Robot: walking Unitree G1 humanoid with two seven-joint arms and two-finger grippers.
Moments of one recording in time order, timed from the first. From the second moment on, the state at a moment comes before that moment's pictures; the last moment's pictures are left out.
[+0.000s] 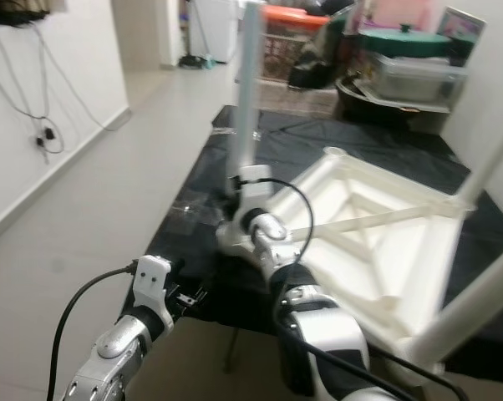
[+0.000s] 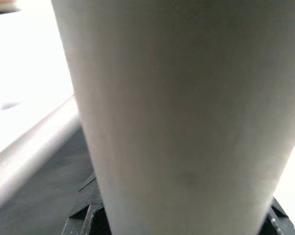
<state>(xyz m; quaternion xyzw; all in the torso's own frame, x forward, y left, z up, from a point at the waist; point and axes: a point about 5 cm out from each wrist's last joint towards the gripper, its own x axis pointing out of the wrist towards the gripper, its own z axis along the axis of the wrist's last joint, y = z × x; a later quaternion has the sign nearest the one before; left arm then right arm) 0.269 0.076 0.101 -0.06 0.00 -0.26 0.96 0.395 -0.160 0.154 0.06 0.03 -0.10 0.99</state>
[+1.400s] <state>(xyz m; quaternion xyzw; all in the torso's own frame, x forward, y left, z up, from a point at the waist) 0.261 0.068 0.121 -0.05 -0.08 -0.30 0.95 0.390 -0.113 0.172 -0.01 0.03 0.39 0.92</state>
